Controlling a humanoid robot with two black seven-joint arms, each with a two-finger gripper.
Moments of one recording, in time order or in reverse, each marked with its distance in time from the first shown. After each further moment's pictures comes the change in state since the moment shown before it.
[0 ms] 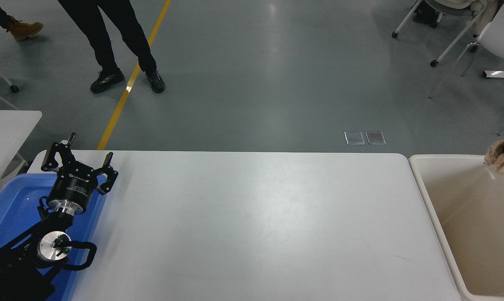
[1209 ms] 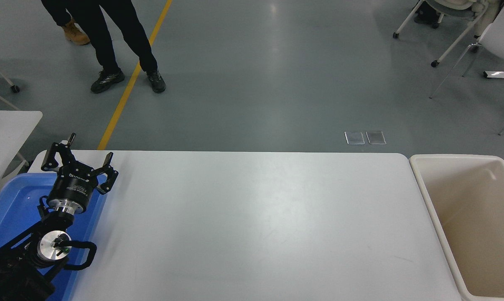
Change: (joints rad) left arm 0.000 0.000 0.000 0.000 0.000 0.000 0.000; right arm -0.244 0.221 0.001 -0.153 0.095 -0.348 -0.341
